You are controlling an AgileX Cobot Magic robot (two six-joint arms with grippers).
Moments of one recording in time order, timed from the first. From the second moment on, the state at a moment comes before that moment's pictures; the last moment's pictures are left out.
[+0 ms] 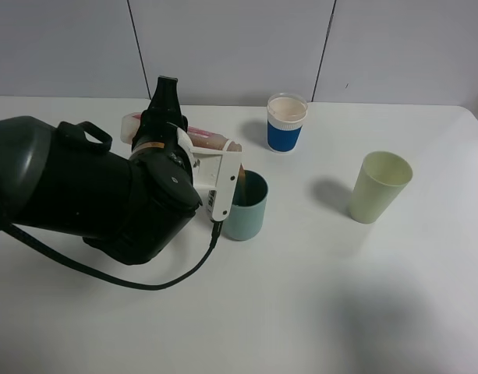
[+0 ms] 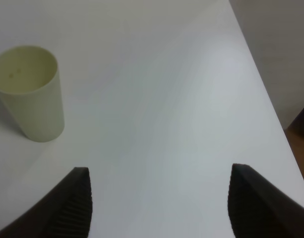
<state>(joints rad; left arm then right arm) -1.05 1.84 -0.86 -1.59 -1.16 2.57 0.01 0.00 -0.50 -0.15 1.06 0.00</state>
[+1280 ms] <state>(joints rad) -1.05 1.84 -0.86 -1.58 -1.17 2.61 0.01 0.00 -0.50 -0.15 1.06 0.00</state>
